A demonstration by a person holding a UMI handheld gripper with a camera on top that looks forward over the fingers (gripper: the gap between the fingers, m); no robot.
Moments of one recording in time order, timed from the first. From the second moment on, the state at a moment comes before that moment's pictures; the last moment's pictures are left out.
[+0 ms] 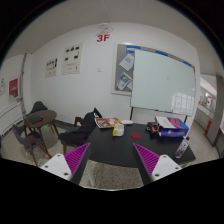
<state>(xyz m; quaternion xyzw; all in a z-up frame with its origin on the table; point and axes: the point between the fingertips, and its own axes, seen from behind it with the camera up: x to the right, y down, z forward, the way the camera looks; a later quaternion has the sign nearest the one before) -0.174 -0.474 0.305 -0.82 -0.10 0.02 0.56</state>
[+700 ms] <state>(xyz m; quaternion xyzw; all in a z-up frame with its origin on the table) 0.218 -0.380 0.096 -0.86 0.02 -0.07 0.50</state>
